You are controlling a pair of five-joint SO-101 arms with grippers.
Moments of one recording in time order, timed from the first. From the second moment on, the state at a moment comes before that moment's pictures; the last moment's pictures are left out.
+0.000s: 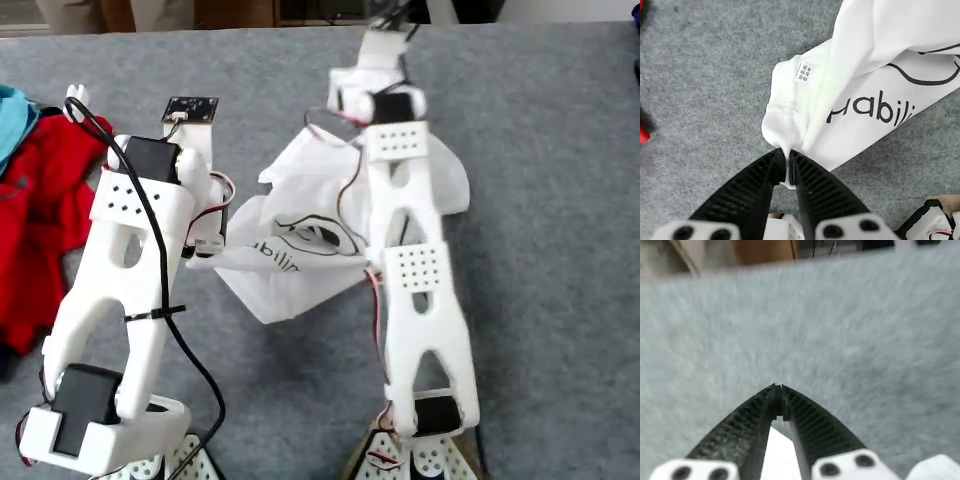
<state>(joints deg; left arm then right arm) 8.3 -10.7 2.8 100.2 1.1 -10.5 70.2 -91.8 70.6 -21.1</state>
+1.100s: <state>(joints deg) 8.3 -10.7 2.8 100.2 1.1 -18.0 66.3 -76.8 76.3 -25.4</state>
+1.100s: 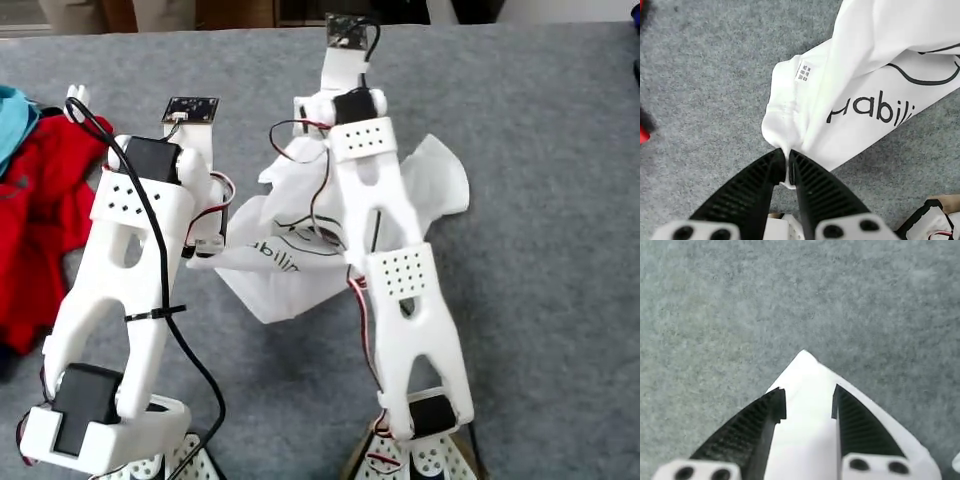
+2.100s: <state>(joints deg) 8.3 -10.7 2.8 100.2 3.6 -18.8 77.1 -75.0 58.9 -24.9</state>
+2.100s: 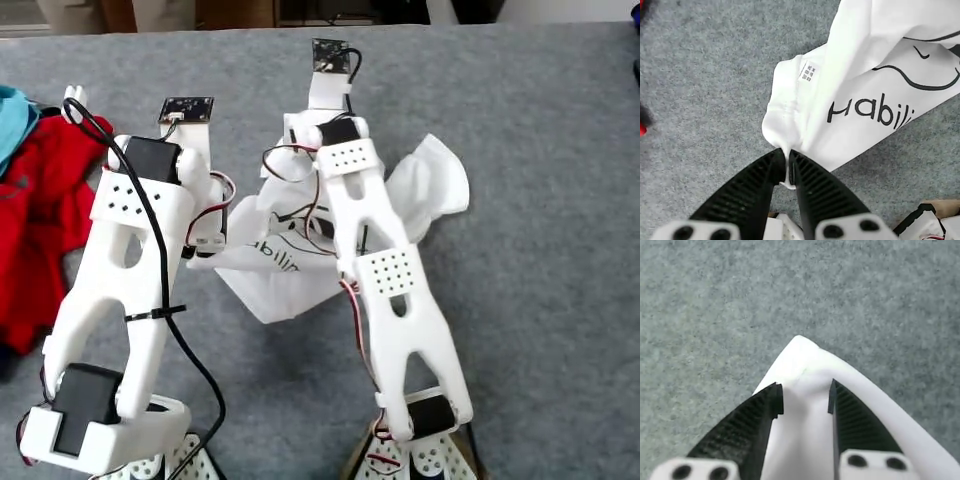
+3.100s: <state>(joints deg) 8.3 -10.7 2.8 100.2 3.6 -17.8 77.1 -77.6 55.3 -23.5</state>
